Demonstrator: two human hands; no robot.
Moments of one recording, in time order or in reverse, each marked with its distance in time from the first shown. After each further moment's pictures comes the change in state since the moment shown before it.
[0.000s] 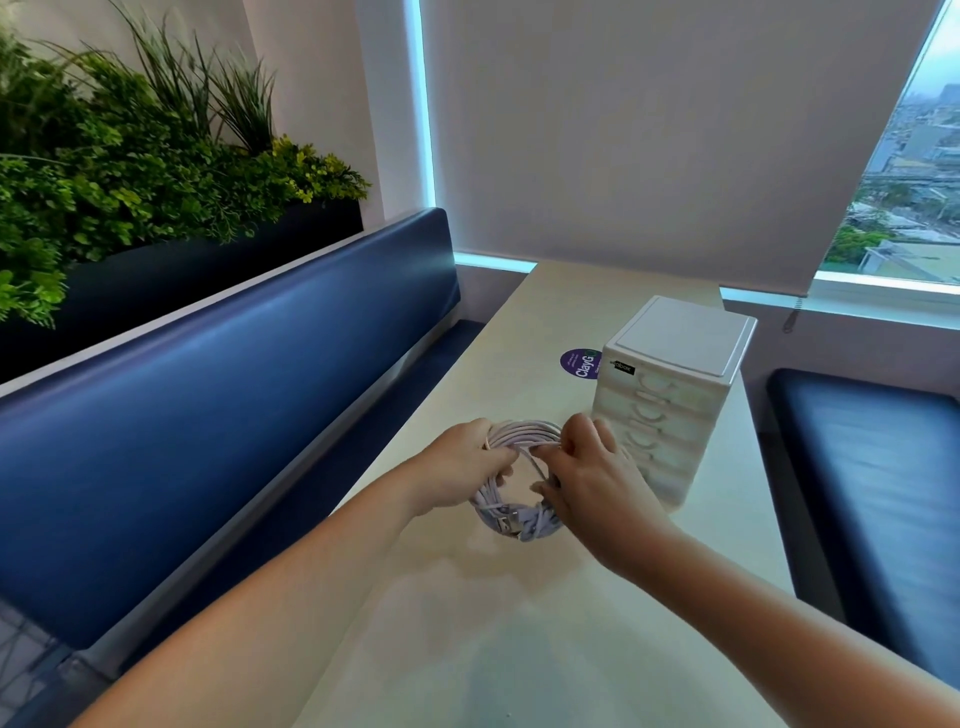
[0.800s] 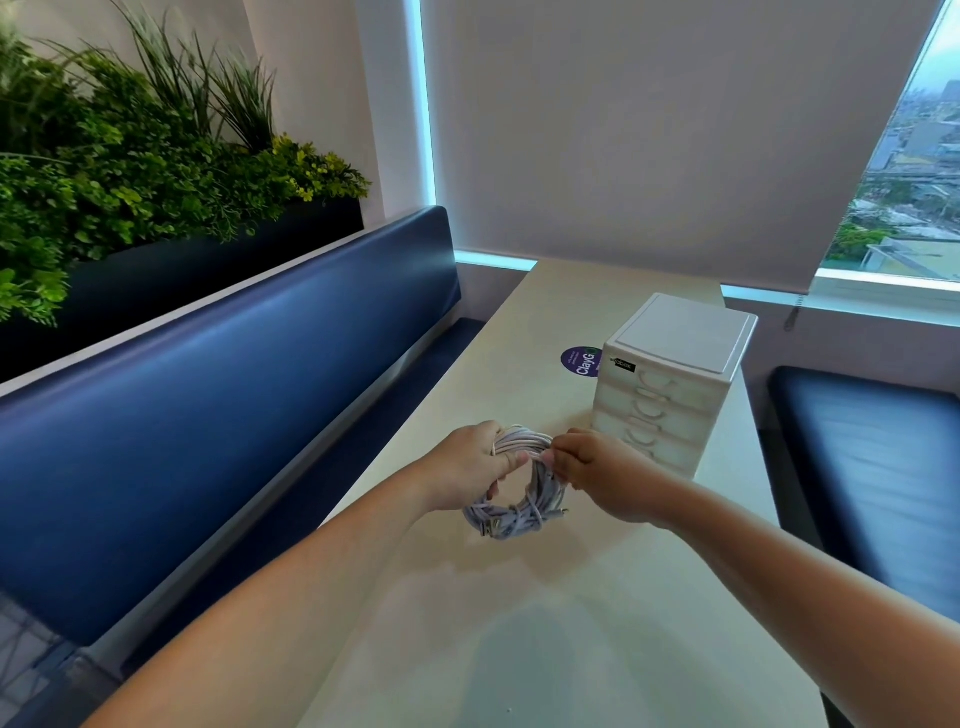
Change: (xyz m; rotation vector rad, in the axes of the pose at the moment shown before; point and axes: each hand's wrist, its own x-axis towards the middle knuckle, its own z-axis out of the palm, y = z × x) left_hand 0.006 -0.006 0.007 0.052 -0.004 -0.001; right_hand 0.028 0.015 -0.023 0.426 -0.564 0.231
